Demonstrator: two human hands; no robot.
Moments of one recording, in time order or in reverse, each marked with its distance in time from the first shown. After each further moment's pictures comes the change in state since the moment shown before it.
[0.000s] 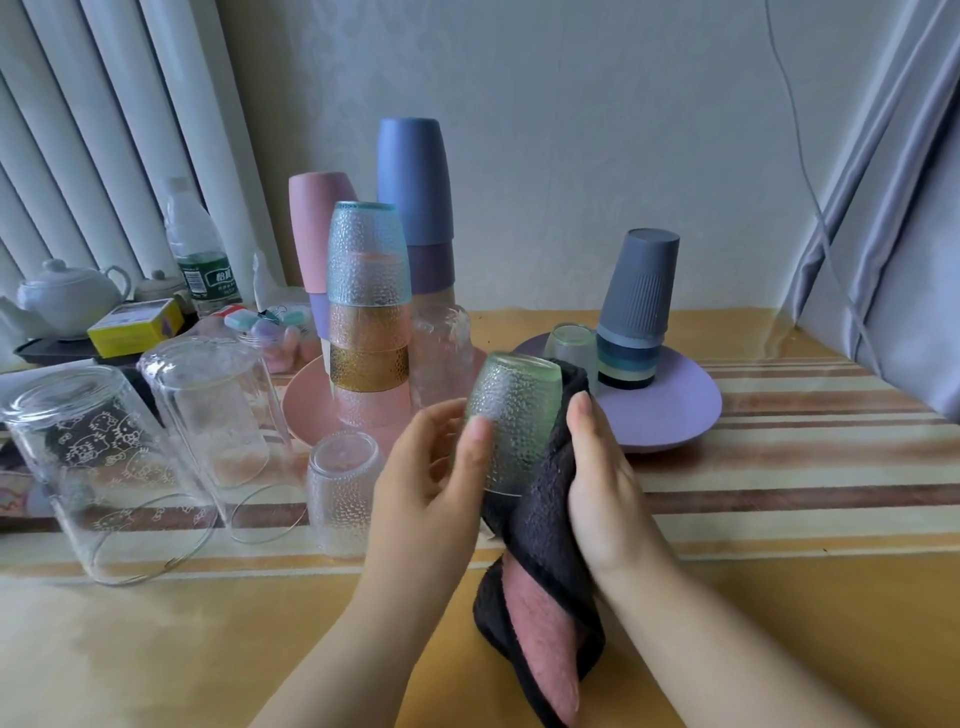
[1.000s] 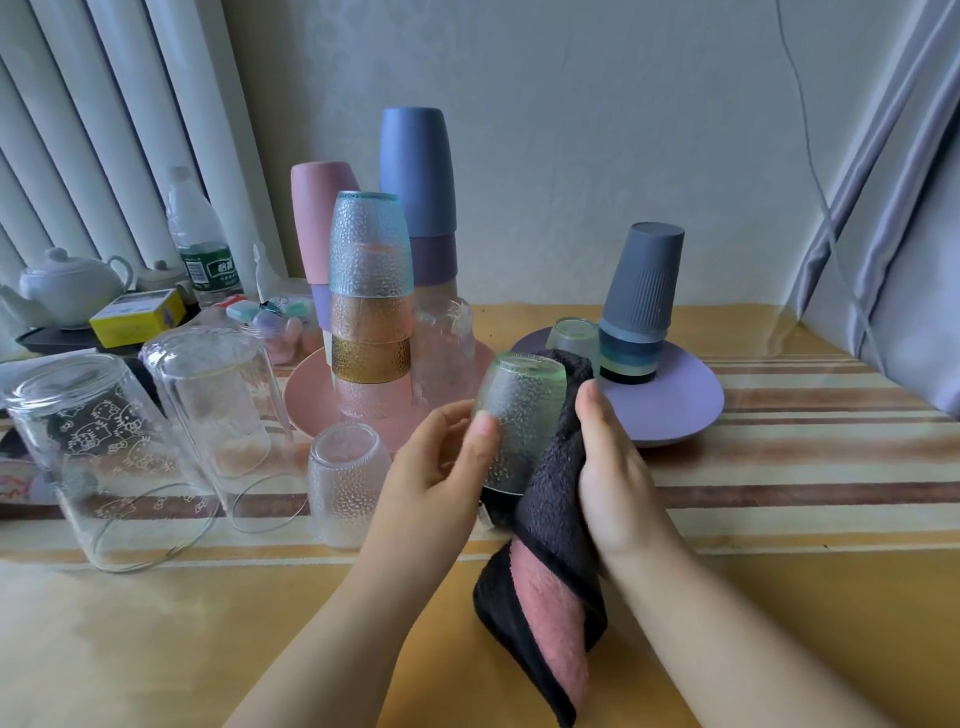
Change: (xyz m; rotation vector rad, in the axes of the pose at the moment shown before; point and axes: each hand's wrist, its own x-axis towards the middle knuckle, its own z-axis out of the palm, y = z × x) left_hand 0.003 -0.006 -0.003 -0.044 -0.169 -0.097; right_hand 0.004 0.001 -0.005 0.079 -0.025 0.012
